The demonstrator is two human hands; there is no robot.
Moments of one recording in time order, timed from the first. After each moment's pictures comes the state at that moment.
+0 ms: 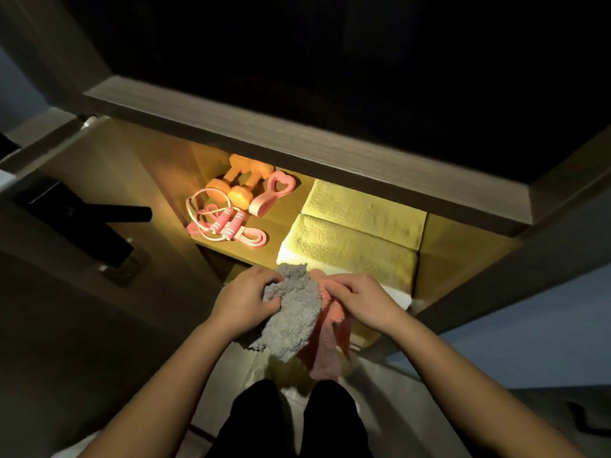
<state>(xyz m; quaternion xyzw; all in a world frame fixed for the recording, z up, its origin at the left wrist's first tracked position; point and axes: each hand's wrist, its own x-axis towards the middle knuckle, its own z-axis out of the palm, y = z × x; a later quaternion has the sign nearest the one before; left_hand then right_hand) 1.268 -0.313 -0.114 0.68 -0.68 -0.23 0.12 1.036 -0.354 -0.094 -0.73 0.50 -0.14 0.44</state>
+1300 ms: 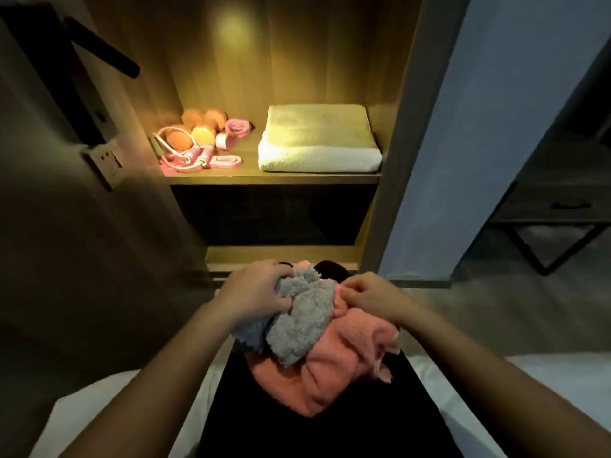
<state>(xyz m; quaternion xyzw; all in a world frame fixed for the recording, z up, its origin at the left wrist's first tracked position) 1.324 -0.050 -0.290 0.50 -0.85 -0.13 0.01 1.100 -0.003 -0.304 -0.66 0.66 -0.12 0.35</state>
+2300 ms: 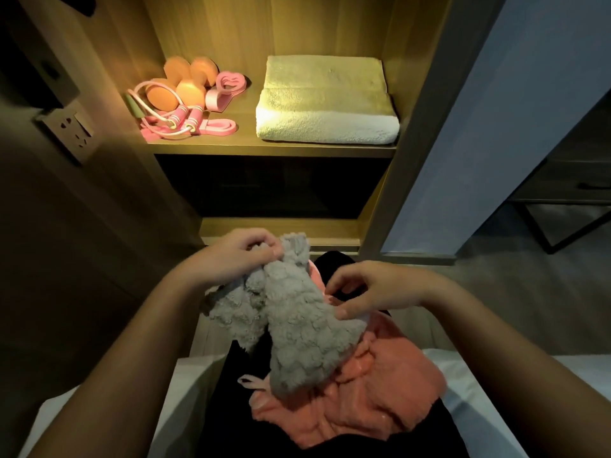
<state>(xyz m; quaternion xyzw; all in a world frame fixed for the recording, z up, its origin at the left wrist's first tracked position) 1.359 -0.120 -0.285 0.45 -0.74 -0.48 0.13 1.095 -0.052 -0.283 -0.72 0.51 -0.03 0.47</state>
